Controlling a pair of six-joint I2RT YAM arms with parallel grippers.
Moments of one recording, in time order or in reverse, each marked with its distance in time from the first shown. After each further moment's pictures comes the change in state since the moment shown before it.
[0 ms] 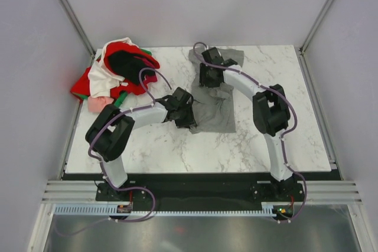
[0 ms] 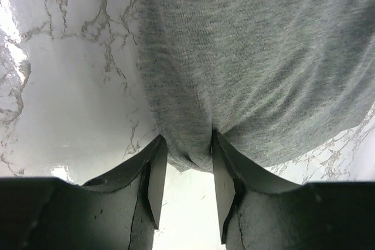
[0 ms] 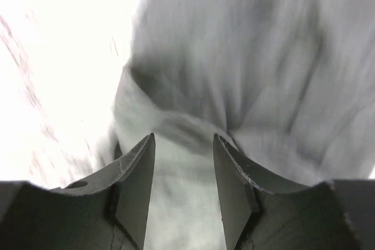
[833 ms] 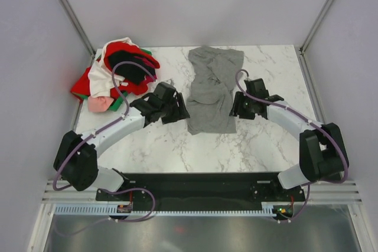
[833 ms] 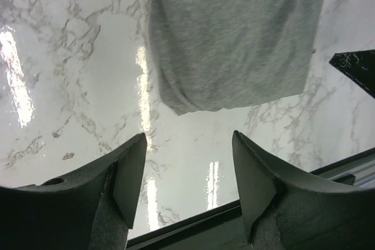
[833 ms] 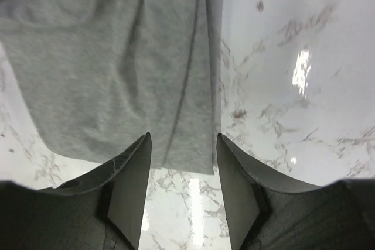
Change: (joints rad) left arm 0.027 -0.381 -0.031 -0.170 -0.075 0.027; right arm -0.199 -0.661 -0.804 0.163 -0.167 -0.005
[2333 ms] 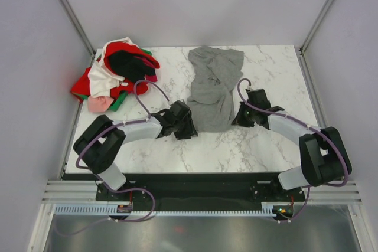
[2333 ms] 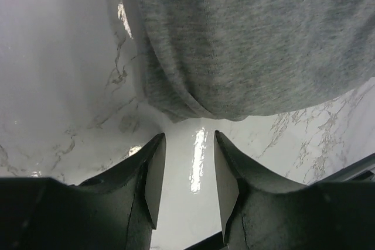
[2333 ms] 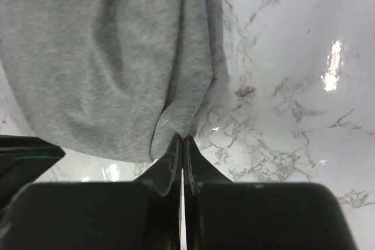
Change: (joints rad) left arm -0.110 0.214 -0.204 0.302 0.060 -0.147; right arm -0.008 -0.036 -0.234 0.176 -0.087 0.077
